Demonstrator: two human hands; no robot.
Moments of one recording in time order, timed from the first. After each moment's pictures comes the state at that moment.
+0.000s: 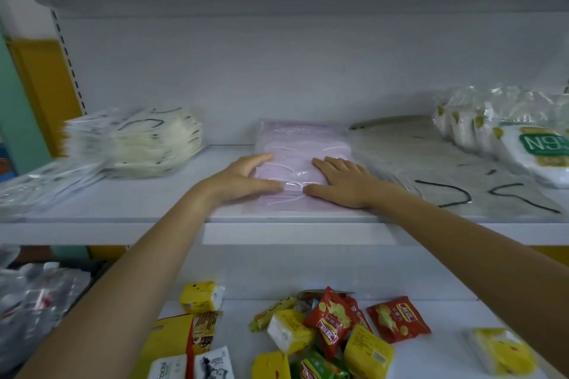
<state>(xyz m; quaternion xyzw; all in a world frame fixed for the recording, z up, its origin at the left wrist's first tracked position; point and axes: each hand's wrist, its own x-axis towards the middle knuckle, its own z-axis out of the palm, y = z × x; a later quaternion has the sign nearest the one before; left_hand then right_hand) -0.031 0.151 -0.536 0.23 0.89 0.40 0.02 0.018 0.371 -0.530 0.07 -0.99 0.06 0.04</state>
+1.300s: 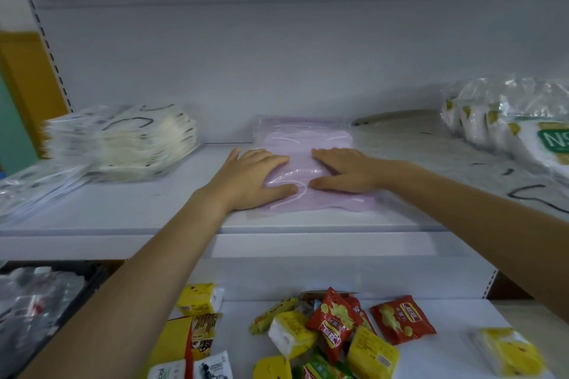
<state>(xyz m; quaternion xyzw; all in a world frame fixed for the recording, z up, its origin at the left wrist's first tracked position) -0.038 0.168 -0.533 0.31 0.94 0.03 -0.15 -0.011 0.383 -0.511 0.14 -0.99 0.00 0.02</state>
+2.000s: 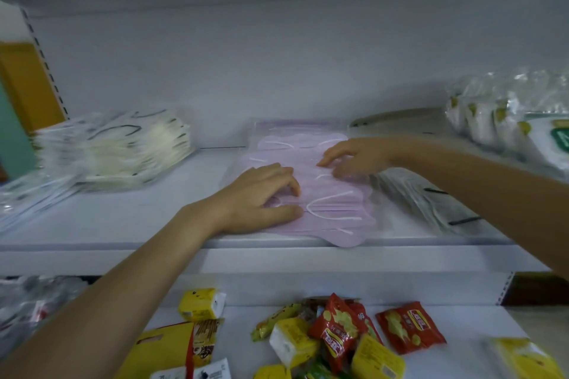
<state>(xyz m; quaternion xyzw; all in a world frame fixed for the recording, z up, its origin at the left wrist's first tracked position) -0.013 0.186 -0.529 0.40 0.91 0.12 -0.06 -0.038 0.422 -0.486 0.17 -0.98 0.11 -0.06</state>
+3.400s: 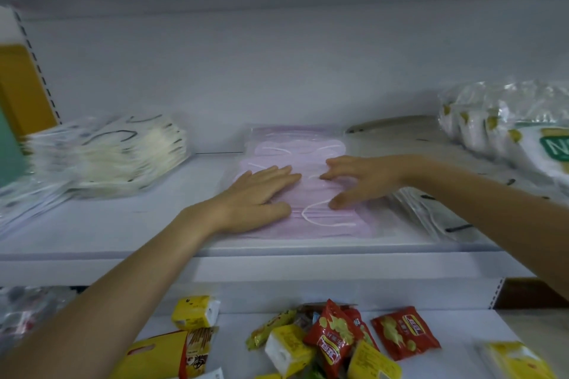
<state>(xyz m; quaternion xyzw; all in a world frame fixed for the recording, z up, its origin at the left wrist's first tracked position) -0.023 0.189 -0.526 0.36 0.93 0.08 0.00 -0.001 0.420 -0.485 0.15 -0.98 0.04 -0.11</state>
